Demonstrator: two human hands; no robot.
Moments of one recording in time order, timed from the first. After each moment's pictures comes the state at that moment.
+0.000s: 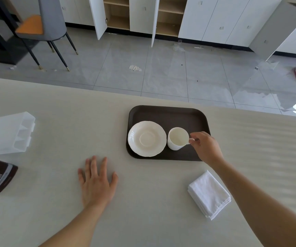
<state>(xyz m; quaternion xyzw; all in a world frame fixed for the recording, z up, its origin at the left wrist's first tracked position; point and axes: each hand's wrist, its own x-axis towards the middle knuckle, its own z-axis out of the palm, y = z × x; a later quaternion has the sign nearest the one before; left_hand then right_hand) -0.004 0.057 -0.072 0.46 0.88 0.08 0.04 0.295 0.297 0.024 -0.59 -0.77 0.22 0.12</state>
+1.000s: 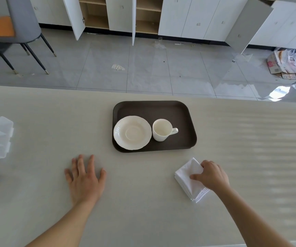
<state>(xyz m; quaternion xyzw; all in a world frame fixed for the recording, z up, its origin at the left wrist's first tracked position) -0.003 0.057 -0.071 0.46 0.88 0.10 0.05 0.381 0.195 0.008 -0.72 -0.65 0.21 -0.10</state>
